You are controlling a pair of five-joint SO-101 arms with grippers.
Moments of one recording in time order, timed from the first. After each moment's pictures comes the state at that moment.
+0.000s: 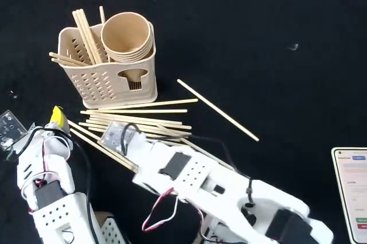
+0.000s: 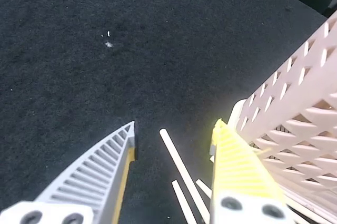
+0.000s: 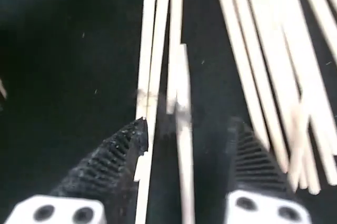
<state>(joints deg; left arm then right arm) -33.2 -92.8 96.0 30.9 11.8 -55.2 -26.9 62.7 42.2 9.0</state>
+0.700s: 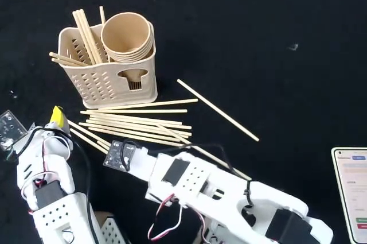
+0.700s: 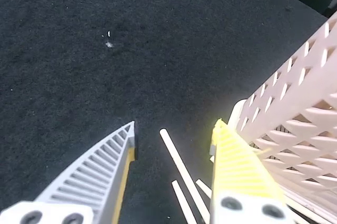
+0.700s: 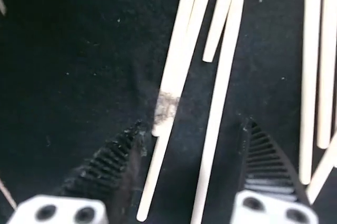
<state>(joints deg) -33.2 -92.8 96.0 30.9 11.8 -56.7 -26.9 66.7 47.3 16.0</state>
